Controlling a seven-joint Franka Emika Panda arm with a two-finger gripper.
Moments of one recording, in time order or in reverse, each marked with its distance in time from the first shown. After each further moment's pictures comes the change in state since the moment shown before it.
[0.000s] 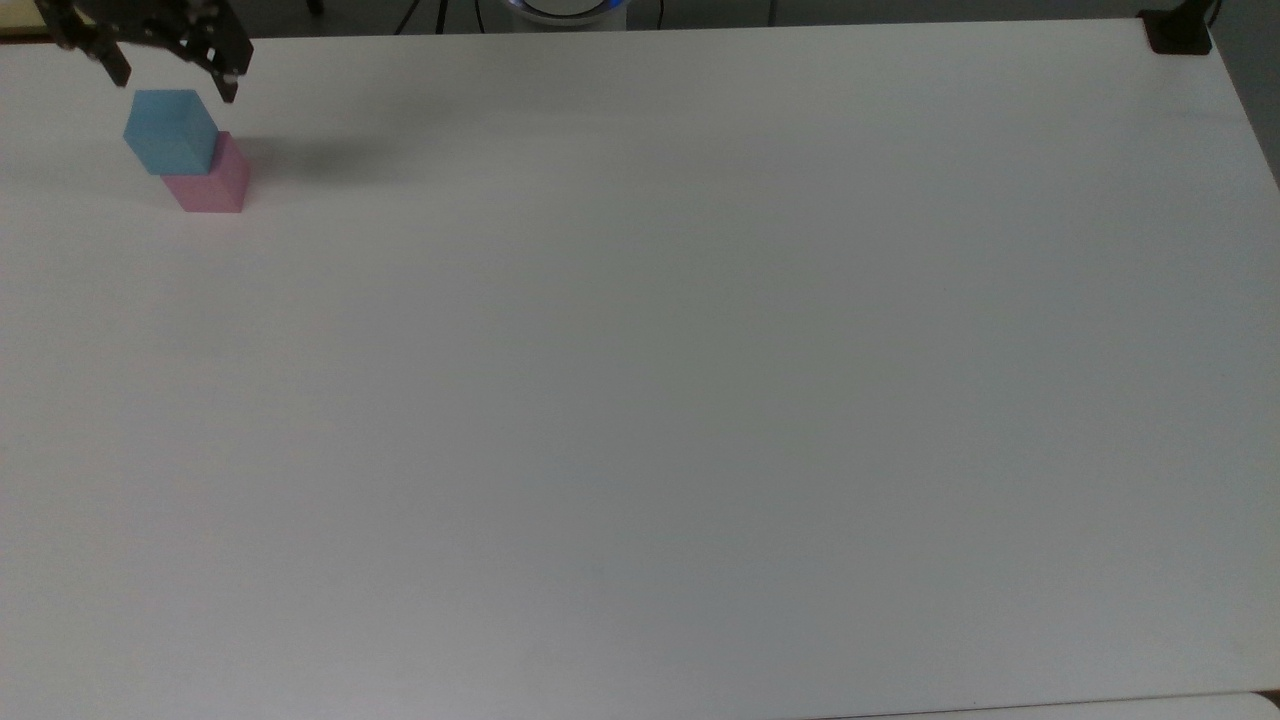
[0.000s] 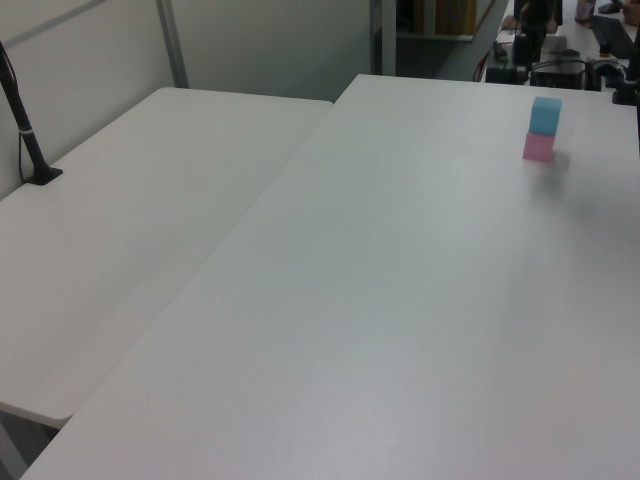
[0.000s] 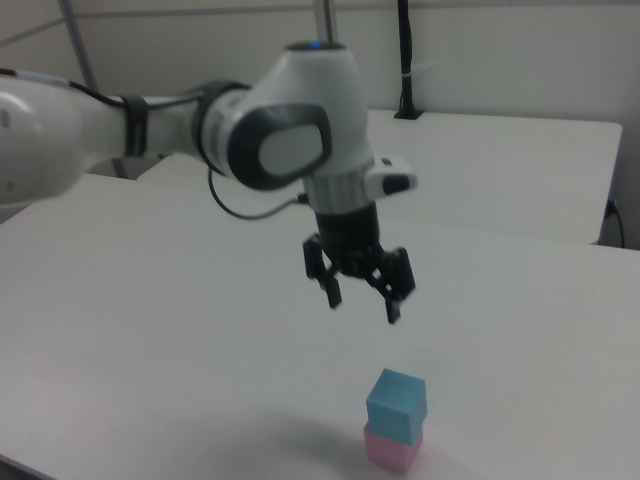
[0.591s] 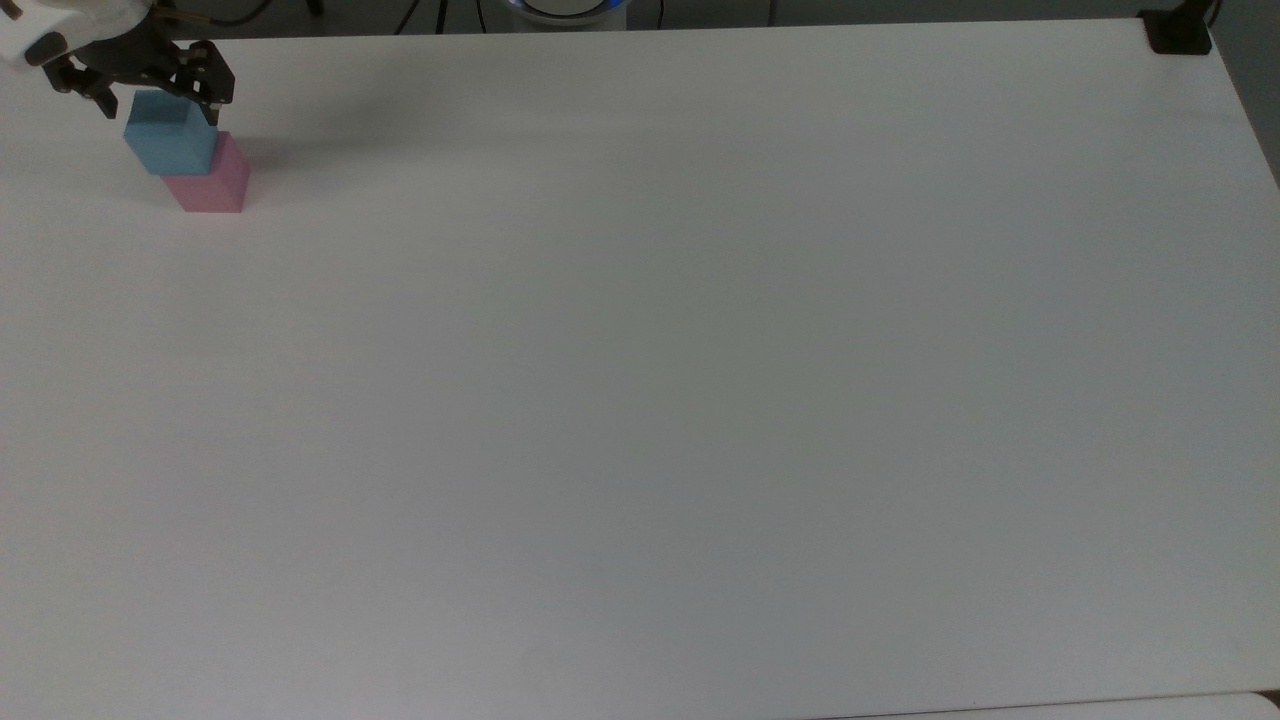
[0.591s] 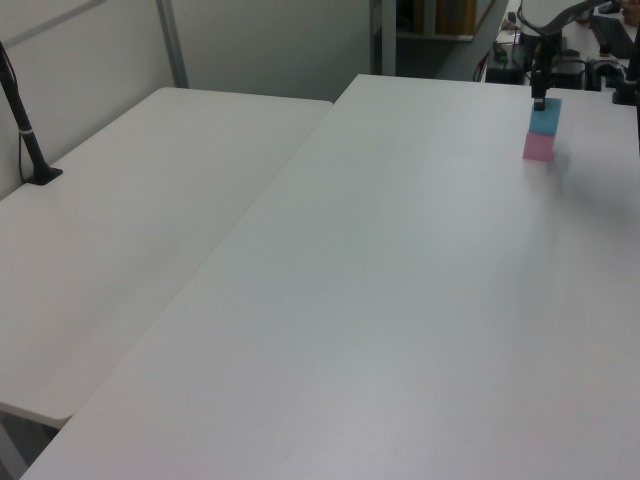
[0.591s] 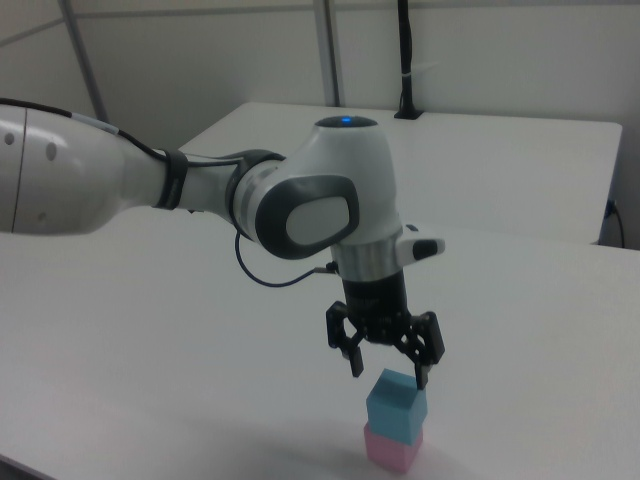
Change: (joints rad) arm -0.001 0.072 -0.088 -0.117 -0.031 0.141 -0.184
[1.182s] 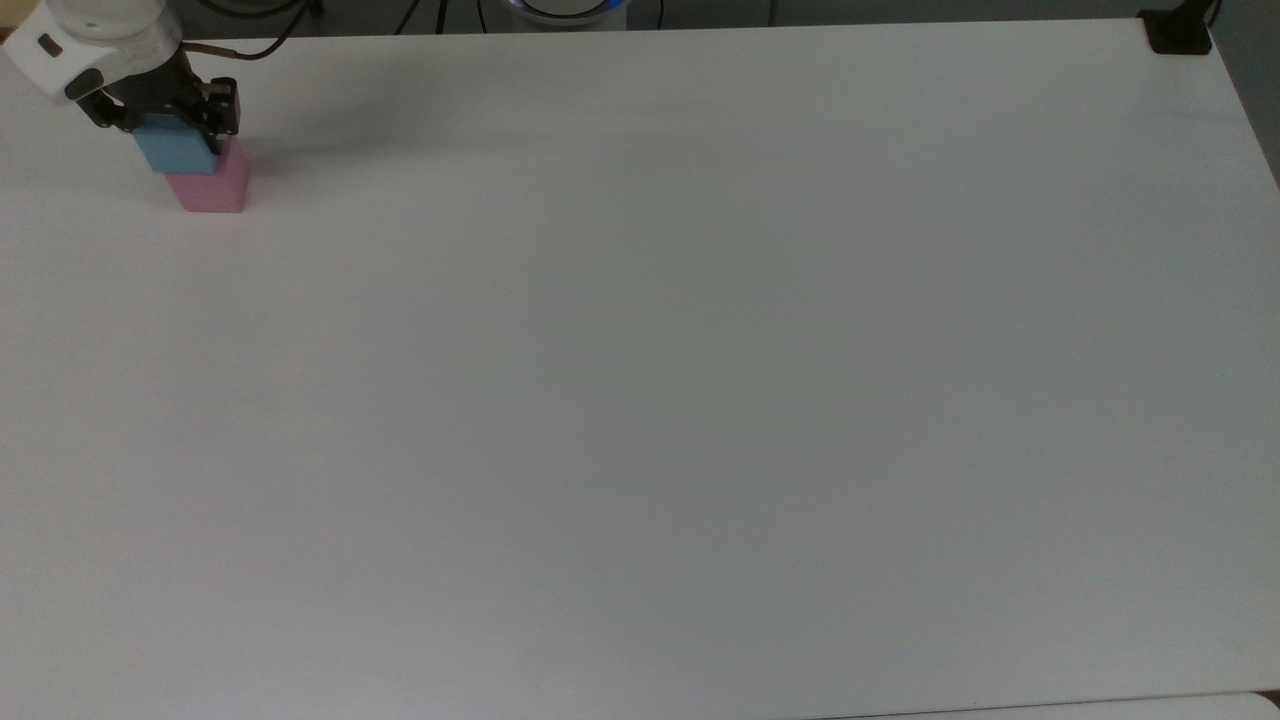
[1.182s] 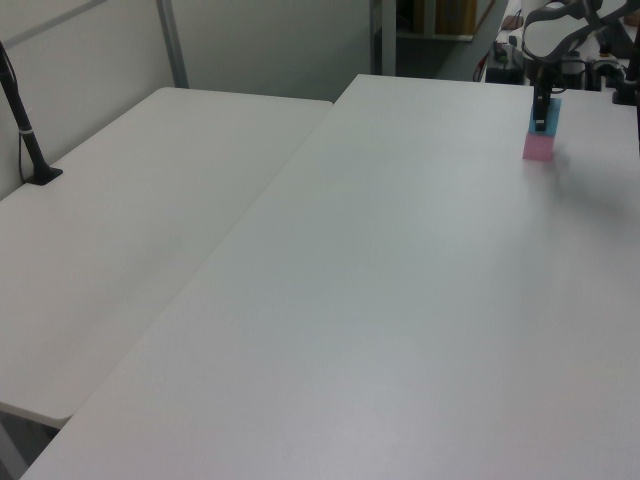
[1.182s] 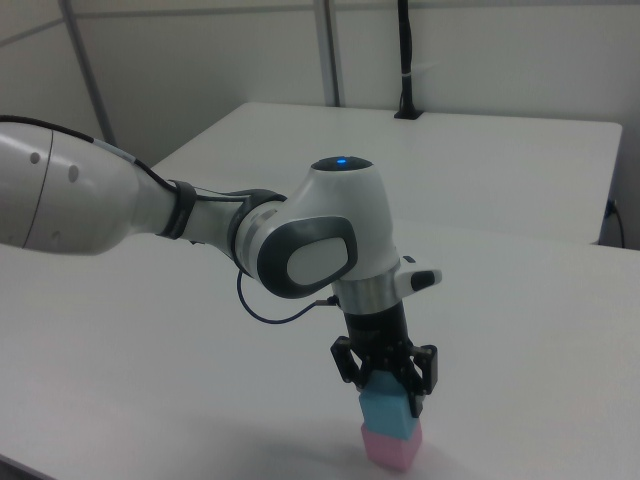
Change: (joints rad) arm 0.001 0.027 -0.003 -0.098 -0.005 0.152 -0.011
